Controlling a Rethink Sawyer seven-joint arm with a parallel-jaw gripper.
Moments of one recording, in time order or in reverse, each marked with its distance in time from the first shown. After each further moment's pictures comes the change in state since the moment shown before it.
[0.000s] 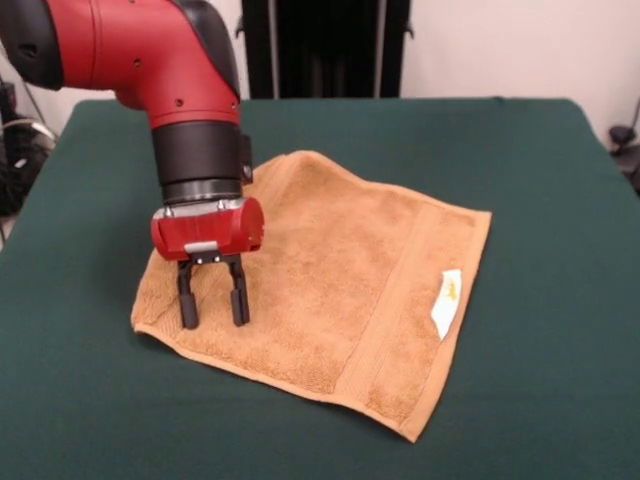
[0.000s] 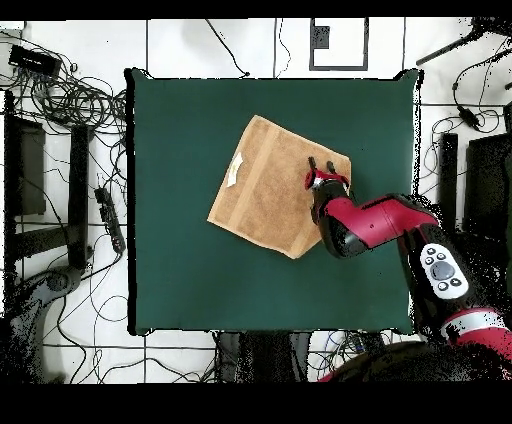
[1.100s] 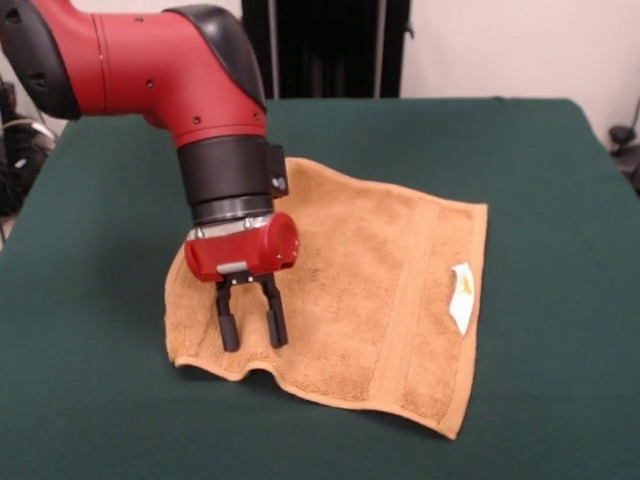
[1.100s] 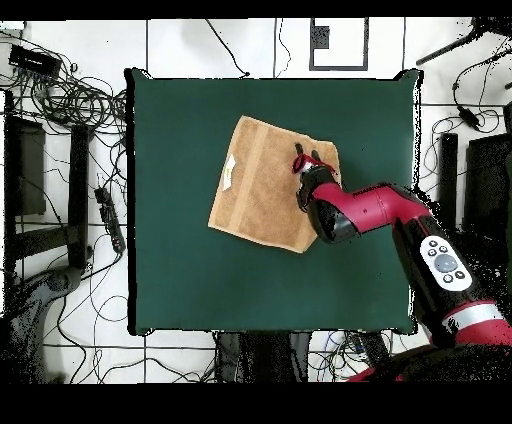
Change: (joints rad) arm -0.095 0.048 0.199 0.005 0.077 0.114 0.000
